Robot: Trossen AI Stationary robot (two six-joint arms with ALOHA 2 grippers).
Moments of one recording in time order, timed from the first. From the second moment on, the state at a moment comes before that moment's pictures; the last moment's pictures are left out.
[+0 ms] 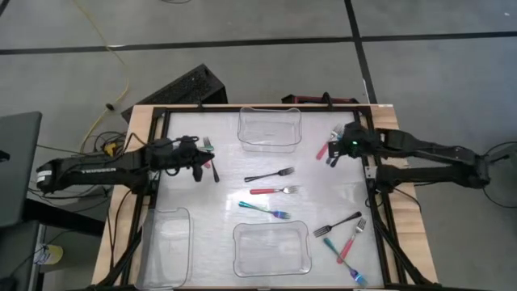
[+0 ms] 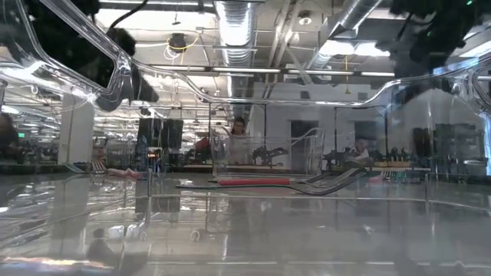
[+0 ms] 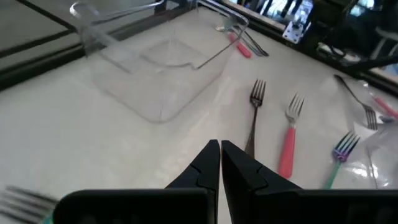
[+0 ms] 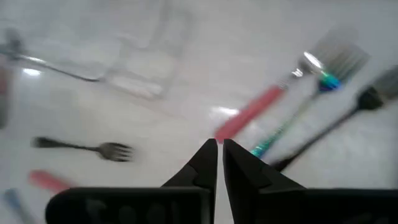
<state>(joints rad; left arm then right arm) 0.26 0.67 0.31 0.06 -0.19 -0.45 -0.34 0.81 0.71 -0.87 0.29 0.95</state>
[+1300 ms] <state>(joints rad) 0.26 0.87 0.50 0.01 -0.11 -0.46 -0.79 1.39 0.72 -0.67 0.21 0.86</state>
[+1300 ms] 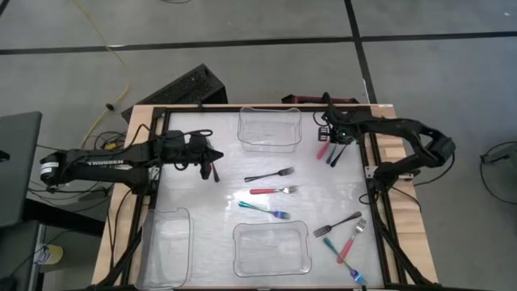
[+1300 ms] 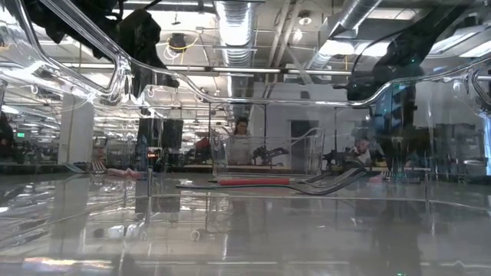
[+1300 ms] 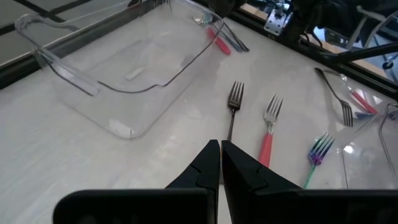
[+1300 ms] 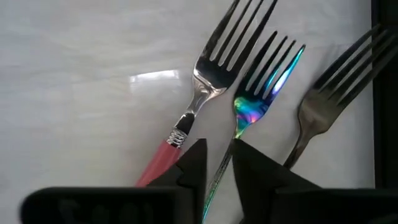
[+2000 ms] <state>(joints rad) 0.26 0.87 0.50 -0.02 -0.11 -0.46 -0.78 1.39 0.55 -0.51 0.26 0.99</state>
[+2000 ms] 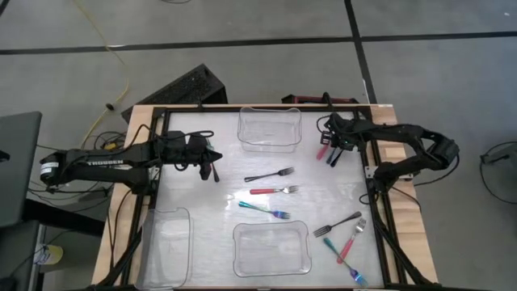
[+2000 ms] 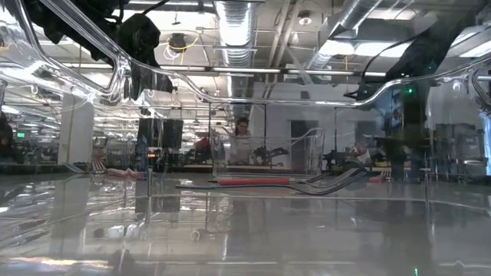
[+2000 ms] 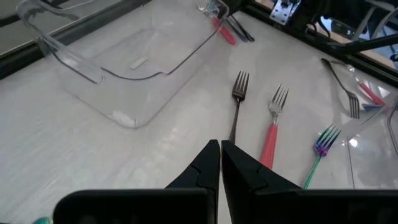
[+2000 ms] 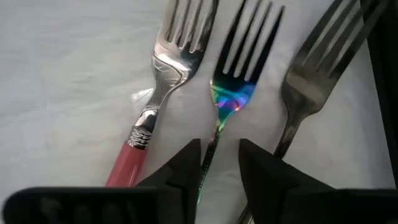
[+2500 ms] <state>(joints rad) 0.26 0.87 0.50 -0.02 -0.10 -0.49 -0.69 1.36 0.59 -0.51 0.27 1.07</state>
